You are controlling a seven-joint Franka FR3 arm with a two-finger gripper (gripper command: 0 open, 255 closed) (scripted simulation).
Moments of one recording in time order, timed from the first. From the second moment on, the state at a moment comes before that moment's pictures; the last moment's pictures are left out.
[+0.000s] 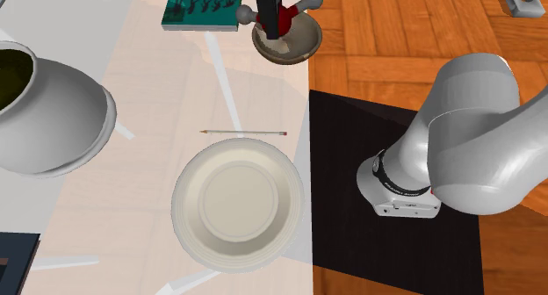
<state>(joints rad) -0.05 -0.50 -0.32 -2.35 -0.07 1.73 -0.45</state>
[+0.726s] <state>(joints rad) -0.10 -0.43 -0.43 -2.38 -0.13 1.82 -0.58</state>
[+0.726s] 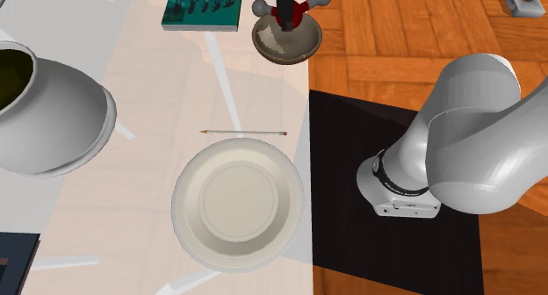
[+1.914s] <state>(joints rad) -0.10 -0.41 -0.45 -2.44 -0.13 1.91 -0.58</state>
